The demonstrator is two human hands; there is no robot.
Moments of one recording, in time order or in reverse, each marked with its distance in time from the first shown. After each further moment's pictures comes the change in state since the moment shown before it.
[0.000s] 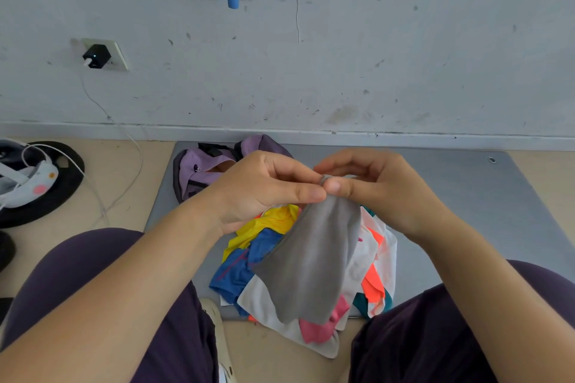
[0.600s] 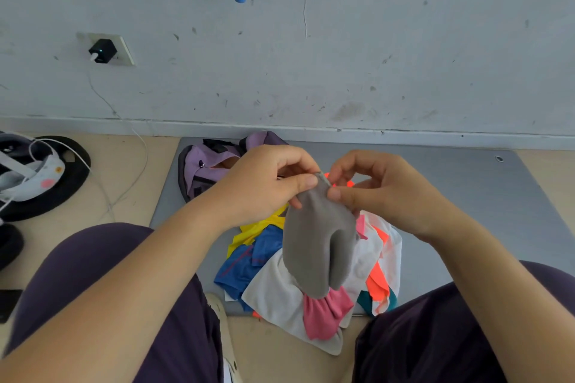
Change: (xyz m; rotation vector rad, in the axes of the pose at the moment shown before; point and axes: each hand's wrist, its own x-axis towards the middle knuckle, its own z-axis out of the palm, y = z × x) left_hand -0.003 0.000 -0.005 0.551 0.146 0.096; right_hand 0.005 0.014 0.000 -0.029 -0.074 0.075
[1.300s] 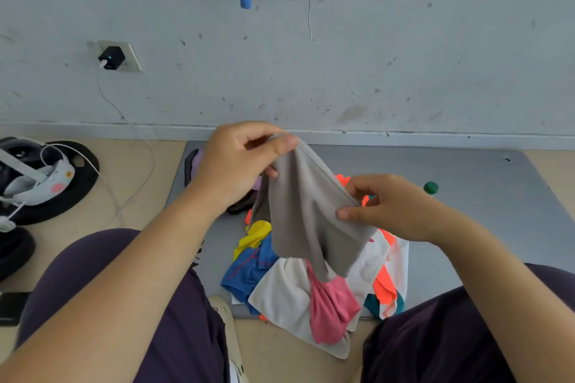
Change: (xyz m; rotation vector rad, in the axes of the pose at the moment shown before) left_hand 0.005 -0.012 -0.024 -0.199 0.394 0.019; right_hand 0.005 0.019 -0.007 -0.482 -0.079 0.094
